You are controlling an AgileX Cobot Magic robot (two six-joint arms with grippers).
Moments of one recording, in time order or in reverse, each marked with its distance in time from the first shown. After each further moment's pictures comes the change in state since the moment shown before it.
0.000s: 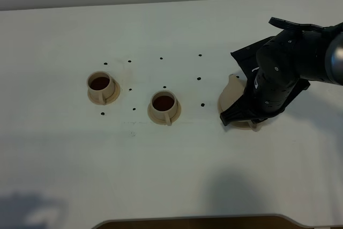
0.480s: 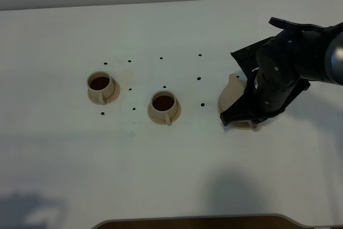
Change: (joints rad) left arm 0.000 0.000 0.000 0.000 0.000 0.000; right arm 0.000 0.000 0.000 0.003 0.003 0.001
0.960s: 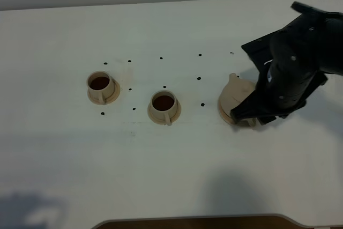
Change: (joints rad) left arm 0.000 0.000 0.000 0.000 0.000 0.000; right arm 0.000 -0.150 0.000 0.011 0.181 -0.015
